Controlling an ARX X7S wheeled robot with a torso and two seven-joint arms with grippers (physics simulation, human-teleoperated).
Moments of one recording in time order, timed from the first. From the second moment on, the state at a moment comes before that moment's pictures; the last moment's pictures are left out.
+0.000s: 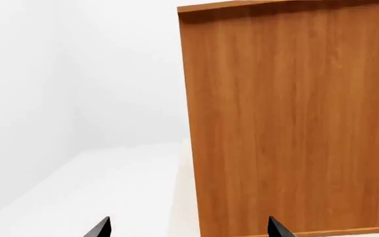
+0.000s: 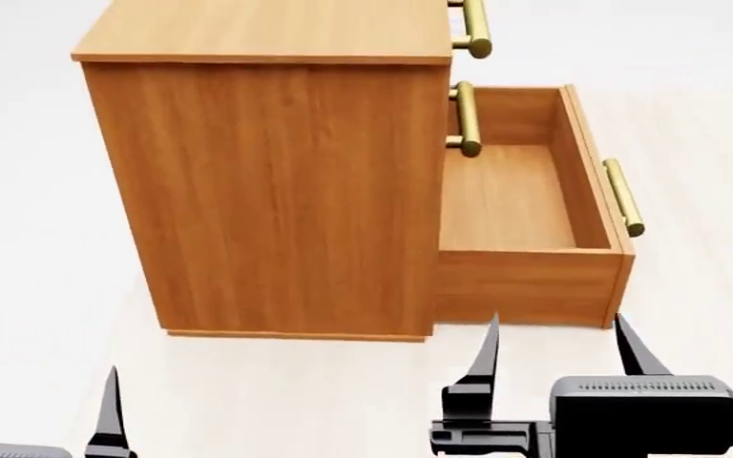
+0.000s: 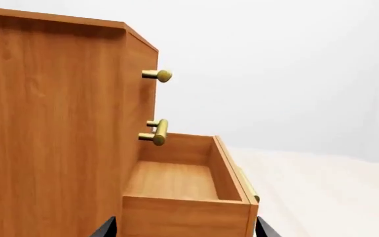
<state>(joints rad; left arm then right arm) -0.03 -0.25 0.16 0.31 -0.13 -0.18 -0.21 0.18 0.26 -0.09 -0.33 0.17 0.36 0.17</state>
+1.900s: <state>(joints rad) -0.03 -0.28 0.19 0.29 -0.17 -0.16 -0.27 0.42 0.55 0.09 -0.06 0.18 0.54 0.12</state>
